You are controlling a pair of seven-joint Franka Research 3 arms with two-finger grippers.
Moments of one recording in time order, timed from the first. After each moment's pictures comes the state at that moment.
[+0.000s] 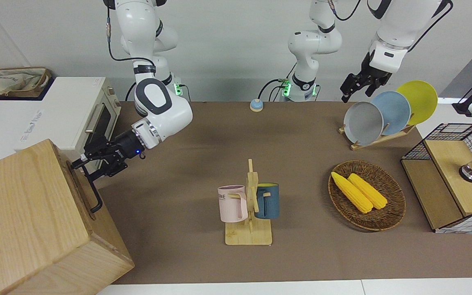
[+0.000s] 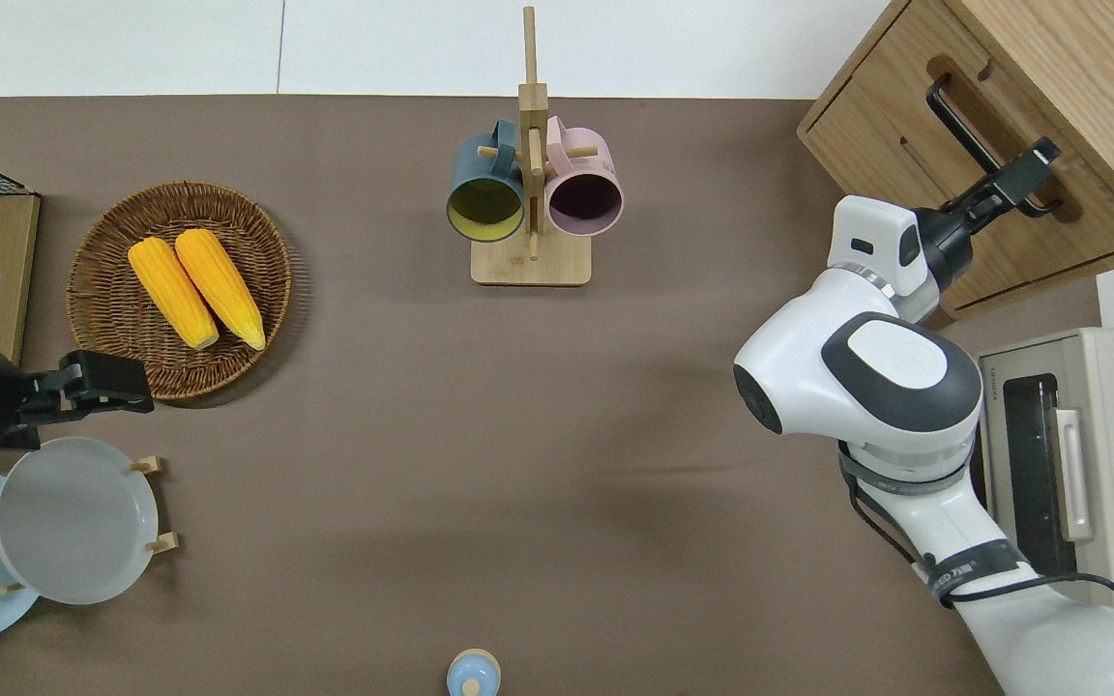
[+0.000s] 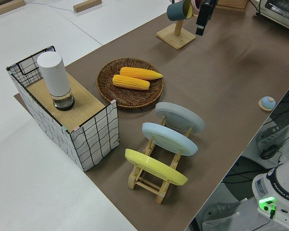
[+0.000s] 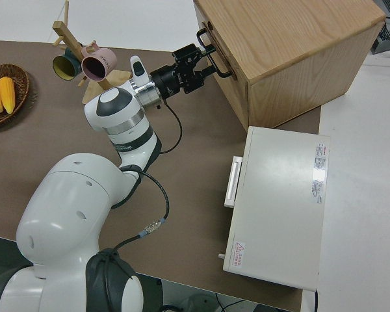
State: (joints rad) left arm 0.02 -0.13 -0.07 -1.71 -0.04 1.56 -0.33; right arm 0.27 0.26 -0.06 -1.90 -1.77 1.98 0.62
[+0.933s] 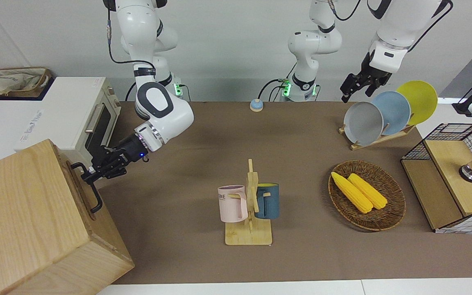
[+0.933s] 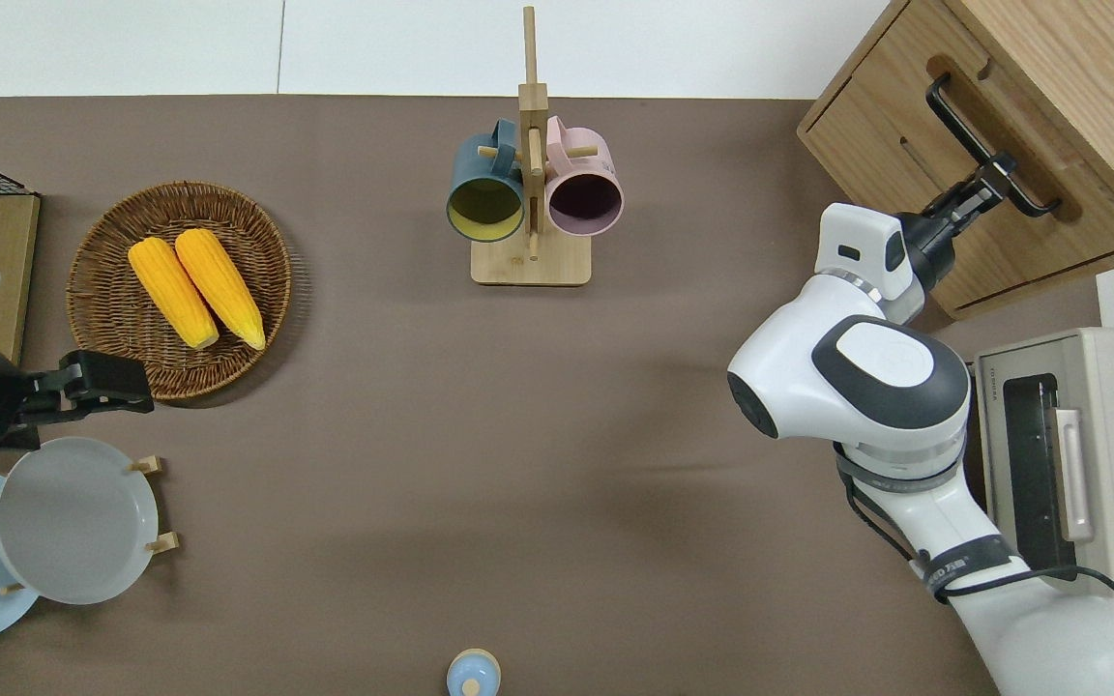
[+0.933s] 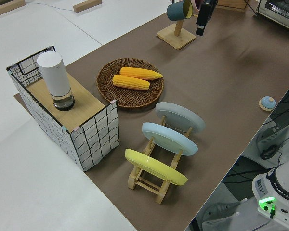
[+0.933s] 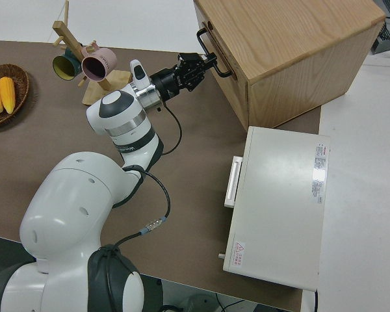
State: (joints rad) left arm 0.02 -0.13 -0.07 -1.71 -0.04 1.56 -0.33; right arm 0.27 0.28 -0.06 -1.90 -1.80 2.01 0.66
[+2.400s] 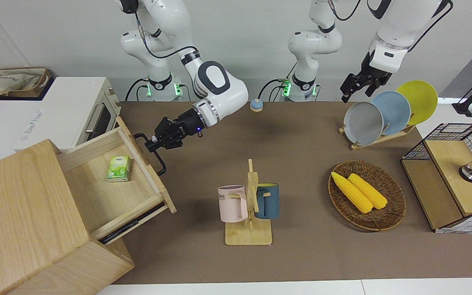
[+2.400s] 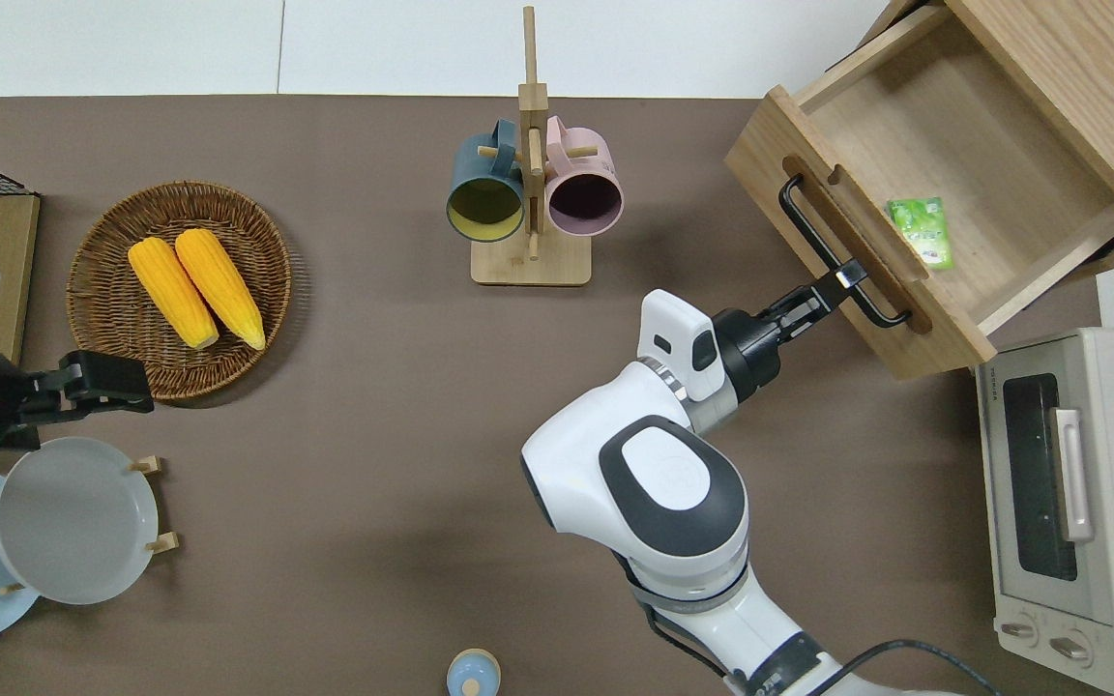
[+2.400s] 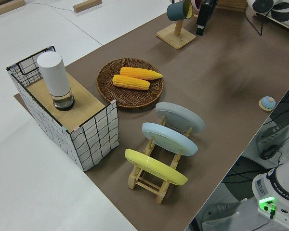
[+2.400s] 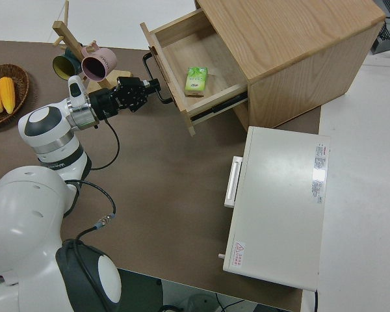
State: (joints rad) left arm 0.02 -0.13 -0.07 -1.71 -0.04 1.56 -0.33; right arm 0.30 0.27 0.33 -1.89 -1.49 1.55 0.60
